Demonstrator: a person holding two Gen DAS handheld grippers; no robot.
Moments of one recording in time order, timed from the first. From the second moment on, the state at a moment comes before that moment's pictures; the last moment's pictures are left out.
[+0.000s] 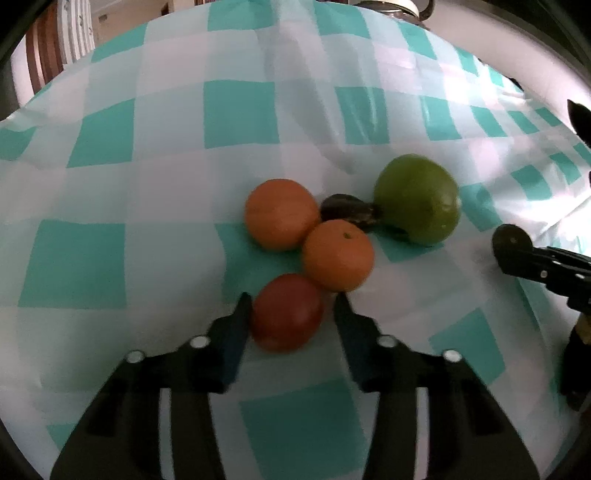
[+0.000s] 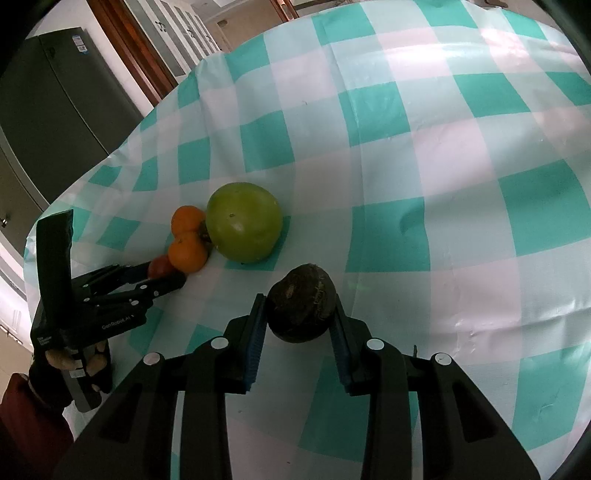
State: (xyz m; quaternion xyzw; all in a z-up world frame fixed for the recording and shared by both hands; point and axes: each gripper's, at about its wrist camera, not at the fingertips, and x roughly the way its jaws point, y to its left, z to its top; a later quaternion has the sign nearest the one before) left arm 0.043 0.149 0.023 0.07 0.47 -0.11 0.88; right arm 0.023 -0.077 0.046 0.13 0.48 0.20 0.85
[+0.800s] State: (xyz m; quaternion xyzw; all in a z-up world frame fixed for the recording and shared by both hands) left arm -0.189 0.161 0.060 -0.04 0.41 0.04 0.91; right arm 0.010 -0.064 0.046 0.12 0.49 0.19 0.84
